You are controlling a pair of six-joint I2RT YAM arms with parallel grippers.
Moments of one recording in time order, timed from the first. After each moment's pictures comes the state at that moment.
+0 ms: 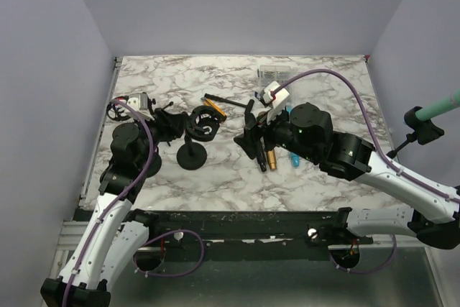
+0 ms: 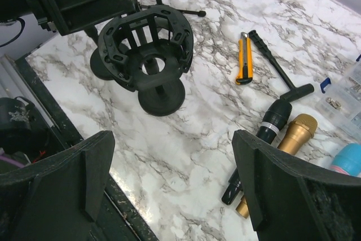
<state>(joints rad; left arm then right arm) -0.26 0.68 0.67 -0.12 0.10 -0.49 1.09 1.14 1.31 -0.46 0.24 0.13</state>
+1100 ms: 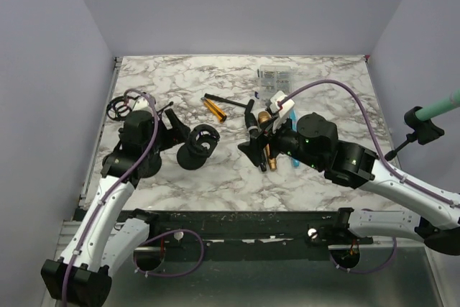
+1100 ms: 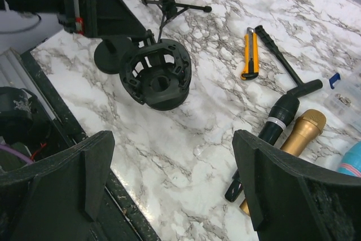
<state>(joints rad) -0.26 0.77 0.71 -0.44 0.04 -0.60 1.09 1.05 1.16 -0.38 0.21 0.13</state>
